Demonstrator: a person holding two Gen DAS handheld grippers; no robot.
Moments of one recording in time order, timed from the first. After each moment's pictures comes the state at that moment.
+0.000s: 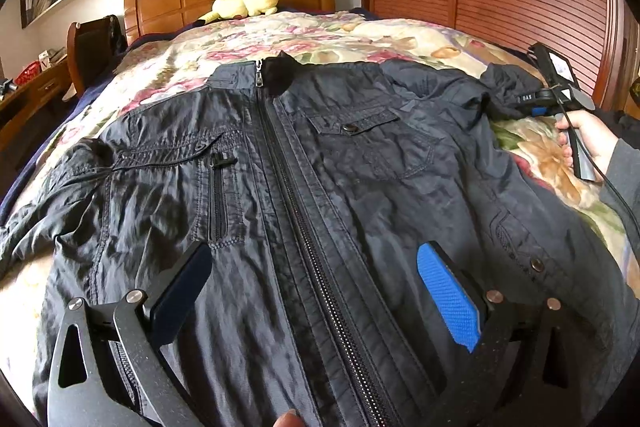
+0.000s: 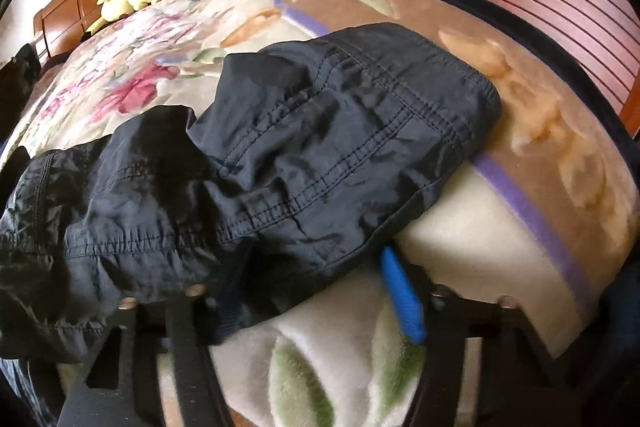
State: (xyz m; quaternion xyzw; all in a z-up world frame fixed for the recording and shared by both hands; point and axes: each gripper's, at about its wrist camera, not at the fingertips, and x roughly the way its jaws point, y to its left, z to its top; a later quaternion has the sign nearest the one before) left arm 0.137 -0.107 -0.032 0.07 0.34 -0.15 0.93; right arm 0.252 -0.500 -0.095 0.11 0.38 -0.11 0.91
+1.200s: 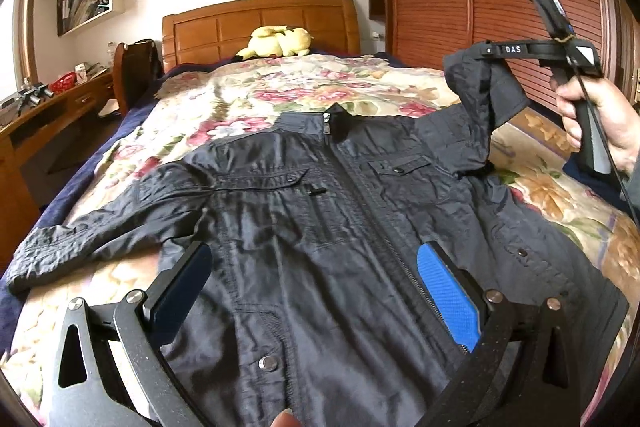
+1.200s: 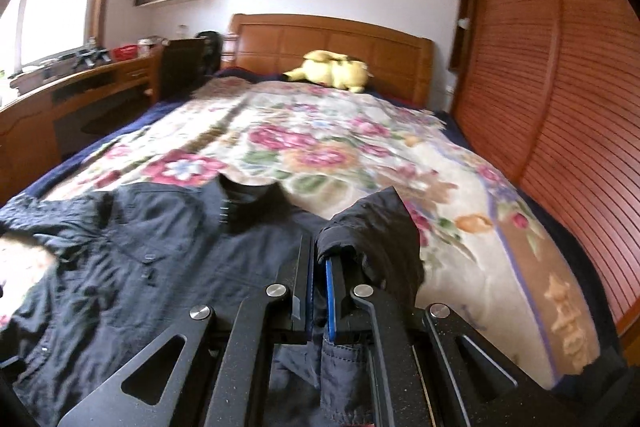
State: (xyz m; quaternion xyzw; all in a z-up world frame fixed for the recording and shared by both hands) left arm 0.075 -0.003 0.030 0.05 0.27 -0.12 0.95; right arm 0.067 -0.271 0.075 -0.09 0.19 0.12 0.97
